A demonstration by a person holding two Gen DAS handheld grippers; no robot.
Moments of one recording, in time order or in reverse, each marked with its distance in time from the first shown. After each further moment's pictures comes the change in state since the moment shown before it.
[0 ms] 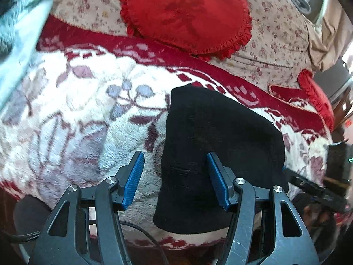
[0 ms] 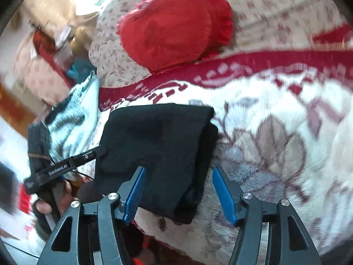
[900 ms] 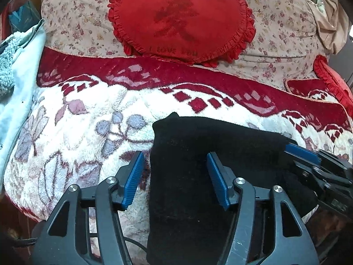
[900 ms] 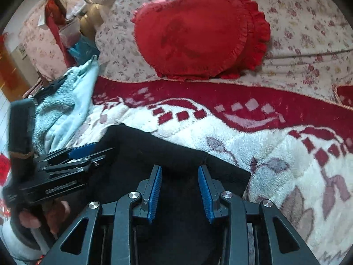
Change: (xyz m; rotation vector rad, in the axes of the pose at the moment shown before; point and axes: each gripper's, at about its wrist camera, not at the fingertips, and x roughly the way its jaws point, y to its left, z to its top) left arm 0.020 -0.042 0.026 0.139 -0.065 0.198; right arm 0.027 0.064 0.049 -0.286 -0.031 -0.140
